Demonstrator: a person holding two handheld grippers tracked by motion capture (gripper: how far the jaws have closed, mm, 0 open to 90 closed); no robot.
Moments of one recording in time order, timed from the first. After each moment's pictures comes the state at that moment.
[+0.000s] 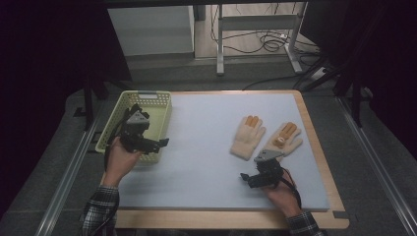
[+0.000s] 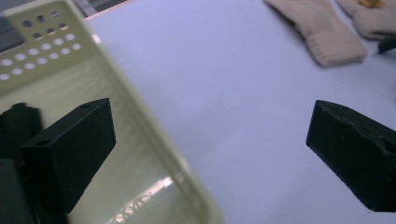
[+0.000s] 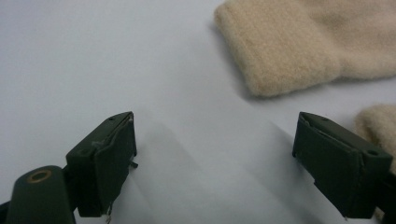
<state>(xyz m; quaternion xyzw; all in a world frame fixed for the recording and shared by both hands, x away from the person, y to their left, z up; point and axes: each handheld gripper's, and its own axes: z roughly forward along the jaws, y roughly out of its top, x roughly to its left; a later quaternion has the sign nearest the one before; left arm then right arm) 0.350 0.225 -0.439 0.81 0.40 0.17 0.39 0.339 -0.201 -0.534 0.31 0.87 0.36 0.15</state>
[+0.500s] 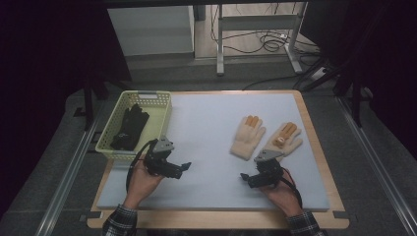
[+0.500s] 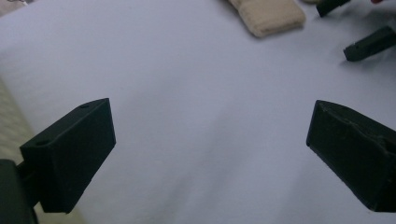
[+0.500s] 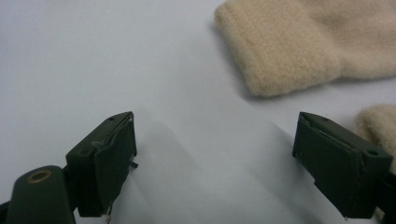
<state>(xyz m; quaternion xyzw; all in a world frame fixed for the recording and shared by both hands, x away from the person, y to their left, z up) 0.311 0.160 -0.485 0.84 0.34 0.17 0.40 0.339 -0.201 -0.534 0.31 0.87 0.36 0.15</state>
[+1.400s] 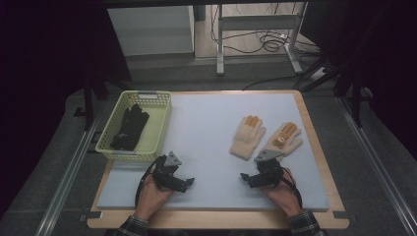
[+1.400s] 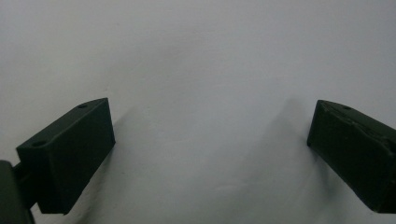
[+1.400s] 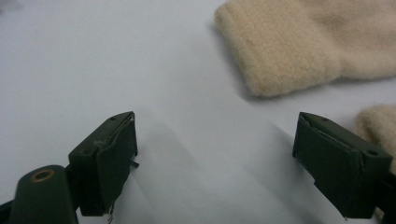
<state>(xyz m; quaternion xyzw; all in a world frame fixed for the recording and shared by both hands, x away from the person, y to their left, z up) 0.310 0.153 -0.550 0.85 0.37 0.13 0.35 0.339 -0.201 -0.534 0.31 0.87 0.36 0.15</state>
